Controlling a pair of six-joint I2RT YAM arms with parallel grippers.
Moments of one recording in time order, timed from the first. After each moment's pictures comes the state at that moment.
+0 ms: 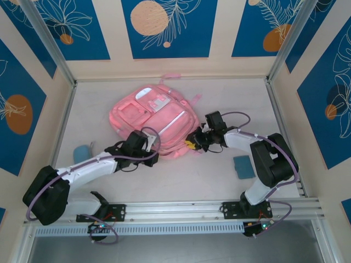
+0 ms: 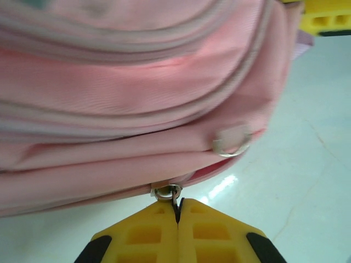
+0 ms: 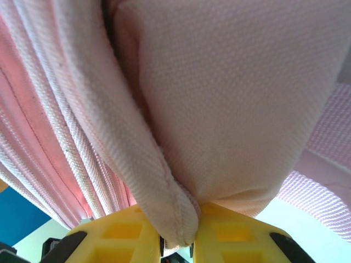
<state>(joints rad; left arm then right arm) -0.71 1.26 0.63 -0.25 0.23 -0.38 0.42 1.63 0.81 -0.14 -0.65 1.16</state>
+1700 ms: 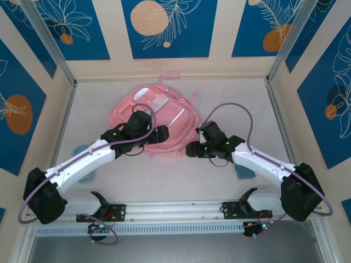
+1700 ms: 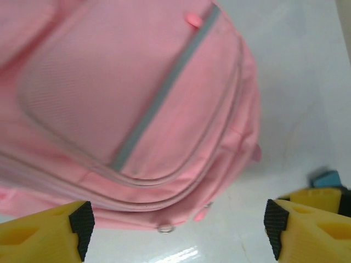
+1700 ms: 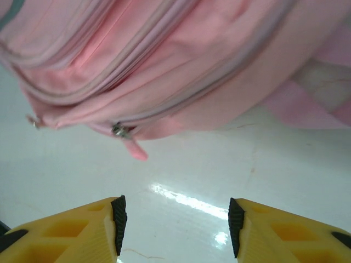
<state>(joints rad) -0.72 1.25 1.00 -0.52 -0.06 -0.75 0.68 1.27 0.77 -0.48 -0.17 0.58</state>
